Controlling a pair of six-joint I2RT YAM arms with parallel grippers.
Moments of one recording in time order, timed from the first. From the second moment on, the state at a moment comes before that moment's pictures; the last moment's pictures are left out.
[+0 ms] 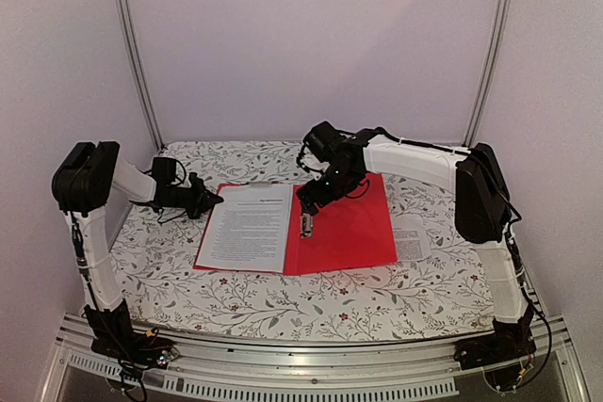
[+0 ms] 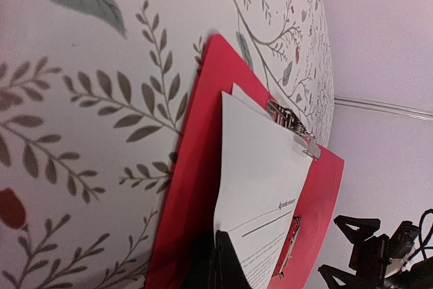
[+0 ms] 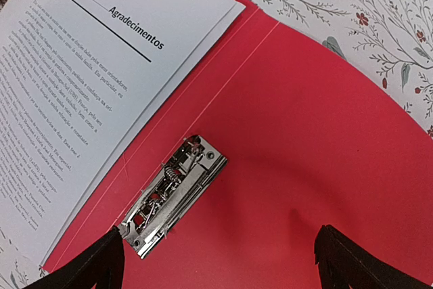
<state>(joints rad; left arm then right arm) -0.04 2.09 1.03 0.26 0.72 -0.87 0.80 2.27 1.99 -0.80 0.09 0.10</state>
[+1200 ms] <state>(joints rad) -0.05 2.02 1.02 0.21 0.66 -0.82 0.80 2.27 1.99 -0.81 0.08 0.10</state>
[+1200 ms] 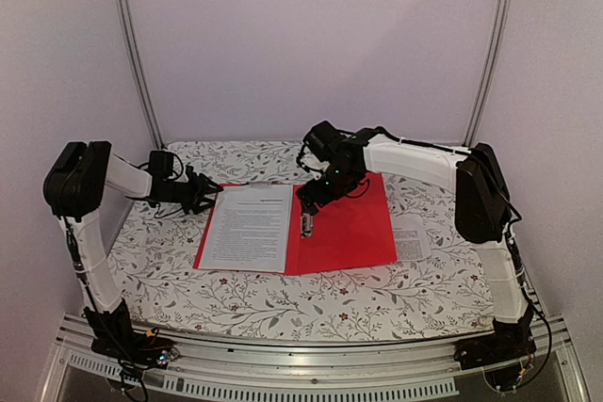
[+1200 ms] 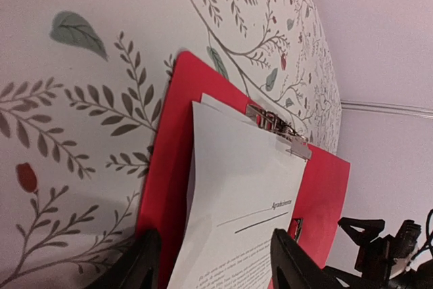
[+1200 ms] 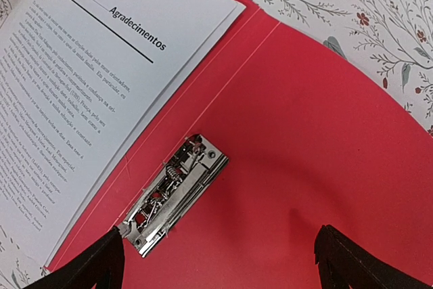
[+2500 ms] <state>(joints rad) -0.11 1.94 1.19 -0.04 0.35 -0.55 0.84 2.40 2.18 -0.73 -0.01 0.08</state>
